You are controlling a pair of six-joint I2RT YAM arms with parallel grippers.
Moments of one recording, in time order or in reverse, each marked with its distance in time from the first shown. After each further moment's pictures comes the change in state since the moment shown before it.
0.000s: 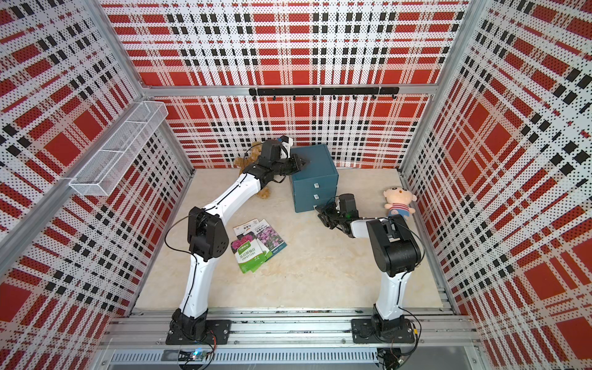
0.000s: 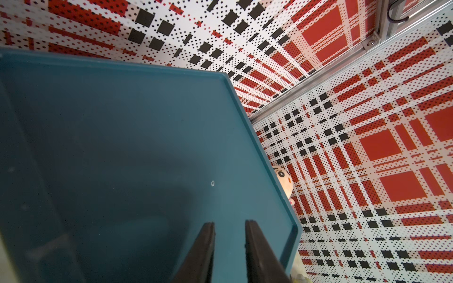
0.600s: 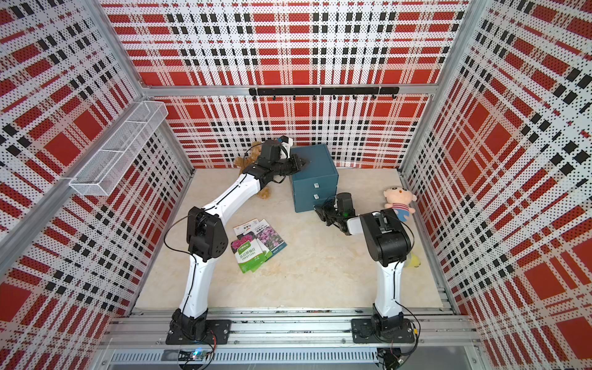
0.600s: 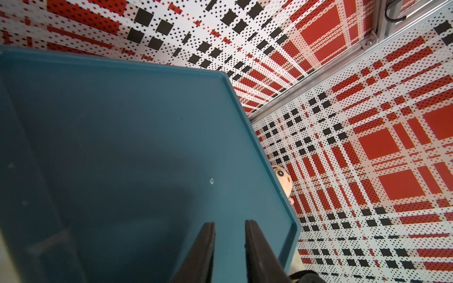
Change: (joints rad) left arm 0.000 -0.011 -0.024 0.015 0.005 0.000; right arm 0.006 0.127 0.068 0.119 0.004 0.094
